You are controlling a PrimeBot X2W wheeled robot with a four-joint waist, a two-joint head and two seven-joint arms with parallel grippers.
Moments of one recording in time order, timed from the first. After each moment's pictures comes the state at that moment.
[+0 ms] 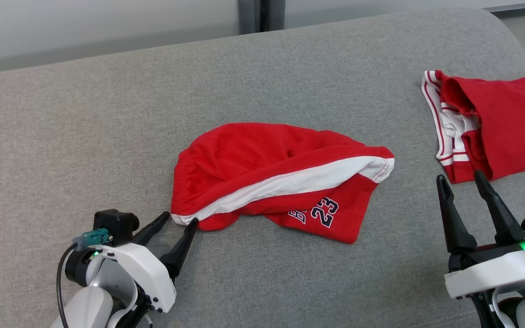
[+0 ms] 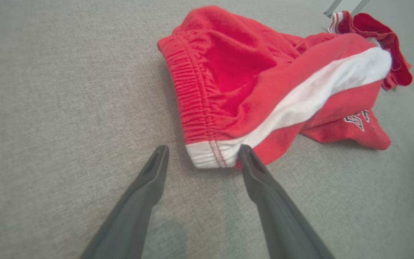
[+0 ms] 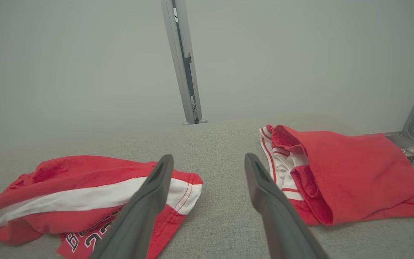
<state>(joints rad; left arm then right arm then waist) -0.25 0.28 -0.40 0.33 -0.60 -0.12 0.11 -0.07 -0.12 0.04 -0.03 0.30 0.13 -0.10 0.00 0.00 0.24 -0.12</state>
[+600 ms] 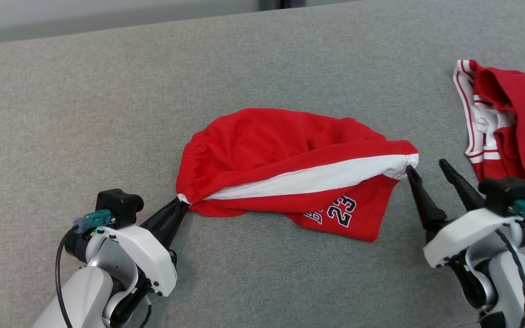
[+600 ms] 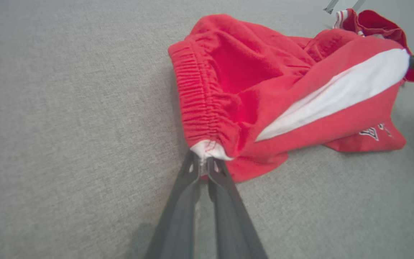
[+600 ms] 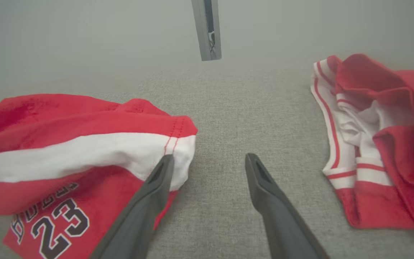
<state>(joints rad) -0.33 0.32 -0.47 0.29 -0.61 -0.13 0.10 -0.32 -0.20 0.20 0.35 0.38 0.13 -0.07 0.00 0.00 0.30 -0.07</state>
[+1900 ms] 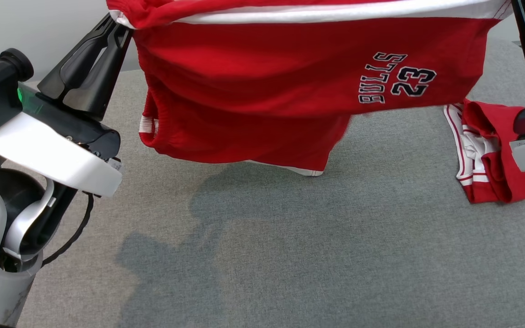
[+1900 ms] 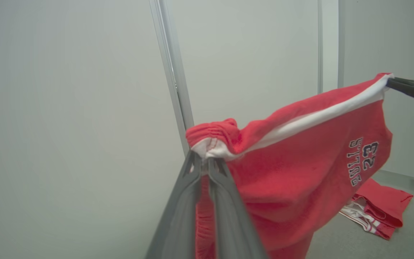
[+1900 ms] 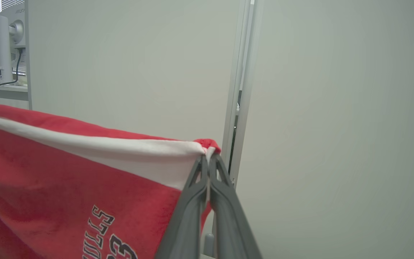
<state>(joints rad) -0.58 0.49 -0.30 -0.33 -0.59 0.02 0.28 -0.55 -0.38 0.10 -0.19 0.47 0.13 0.15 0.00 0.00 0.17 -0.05</state>
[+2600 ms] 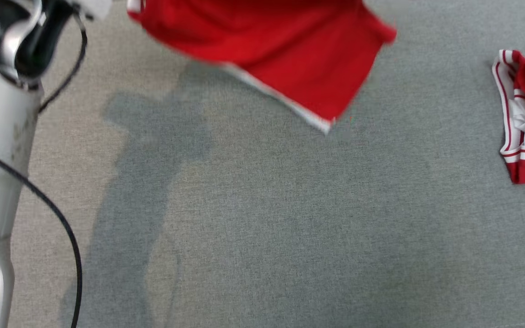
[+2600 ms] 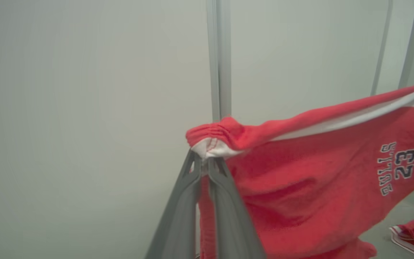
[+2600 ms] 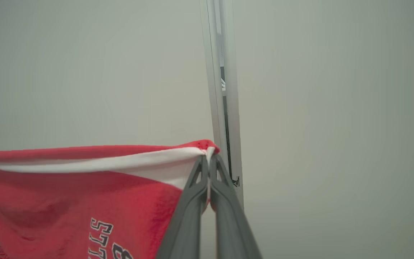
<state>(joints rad) -1.10 0.32 -0.36 0.31 -0.58 -0.08 0.13 -1.05 -0.28 0.14 0.30 0.52 0.13 0.09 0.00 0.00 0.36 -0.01</state>
